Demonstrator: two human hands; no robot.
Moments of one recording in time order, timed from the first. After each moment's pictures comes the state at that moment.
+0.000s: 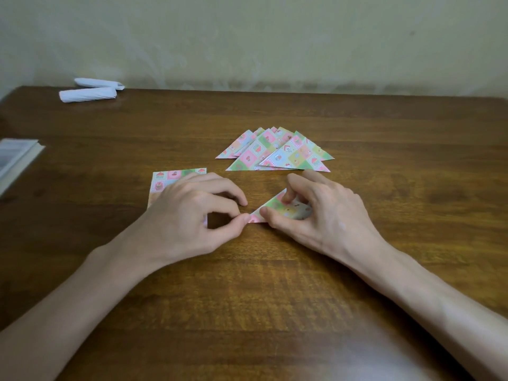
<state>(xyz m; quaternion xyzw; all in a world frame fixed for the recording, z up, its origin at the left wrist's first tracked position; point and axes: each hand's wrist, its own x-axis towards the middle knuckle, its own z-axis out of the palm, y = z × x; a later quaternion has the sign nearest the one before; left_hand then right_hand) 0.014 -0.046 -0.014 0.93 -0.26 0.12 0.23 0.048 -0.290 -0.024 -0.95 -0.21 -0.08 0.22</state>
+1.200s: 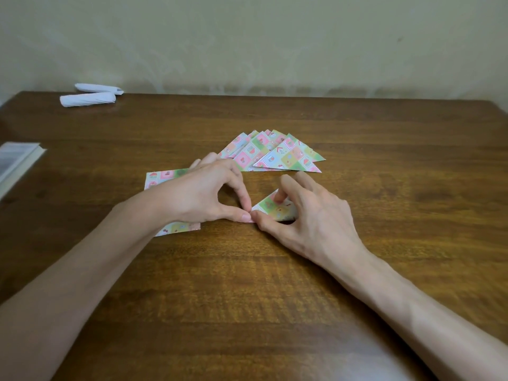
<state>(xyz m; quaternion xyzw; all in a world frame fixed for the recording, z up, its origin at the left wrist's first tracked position) 0.057 -0.060 0.013 0.95 -0.20 -0.10 0.22 0.032 -0.284 -0.024 -0.96 -0.19 -0.09 0.21</state>
